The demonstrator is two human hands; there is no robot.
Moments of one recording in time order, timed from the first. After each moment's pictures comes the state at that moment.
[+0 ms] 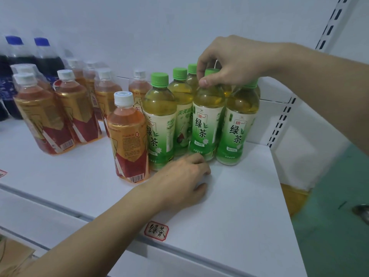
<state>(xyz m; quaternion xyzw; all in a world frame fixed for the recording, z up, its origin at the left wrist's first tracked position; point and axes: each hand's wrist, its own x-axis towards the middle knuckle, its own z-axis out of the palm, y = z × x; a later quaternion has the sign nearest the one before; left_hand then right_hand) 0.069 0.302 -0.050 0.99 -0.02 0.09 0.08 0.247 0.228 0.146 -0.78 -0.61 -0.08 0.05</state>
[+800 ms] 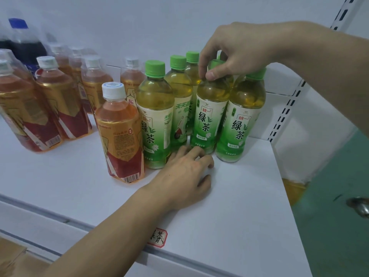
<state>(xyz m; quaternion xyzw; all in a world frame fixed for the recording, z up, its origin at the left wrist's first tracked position) 0.089 0.303 -0.070 0.99 0.02 0.11 0.12 0.261 0.232 0.148 -0.80 -0.60 -0.05 -0.01</state>
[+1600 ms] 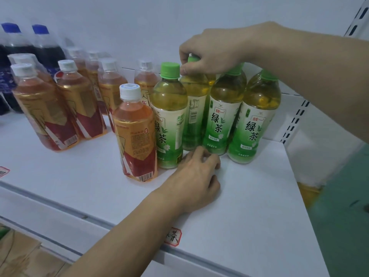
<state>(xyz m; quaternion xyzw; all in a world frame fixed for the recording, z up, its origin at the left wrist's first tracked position) 0.082 0.305 -0.077 0.97 0.03 0.14 0.18 0.256 0.302 0.137 -0.76 -0.64 -0.13 -0.06</state>
